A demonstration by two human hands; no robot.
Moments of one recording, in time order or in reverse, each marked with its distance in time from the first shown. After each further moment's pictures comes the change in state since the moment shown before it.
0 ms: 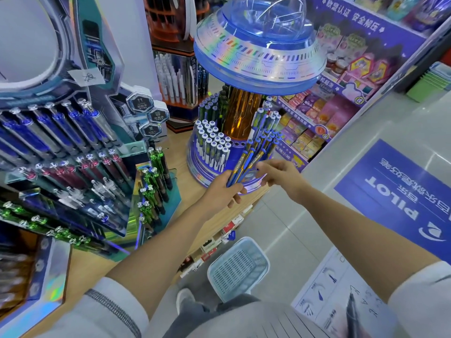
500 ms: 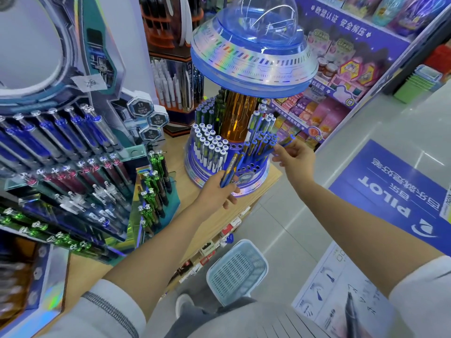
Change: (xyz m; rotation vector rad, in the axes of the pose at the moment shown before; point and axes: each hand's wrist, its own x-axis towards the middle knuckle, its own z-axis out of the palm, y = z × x) left_hand 0.001 -0.001 -0.008 0.002 0.035 -0.010; right_hand 0.010 -0.009 -0.013 0.051 0.602 -0.159
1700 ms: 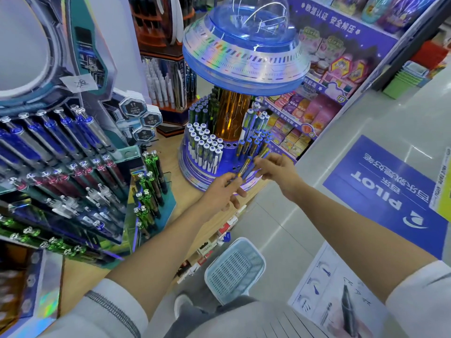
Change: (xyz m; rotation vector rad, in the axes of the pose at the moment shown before) left_hand 0.003 0.000 0.015 -0.018 -0.116 -0.021; right_hand -0.025 -0.002 0.003 0.104 -0.399 0.169
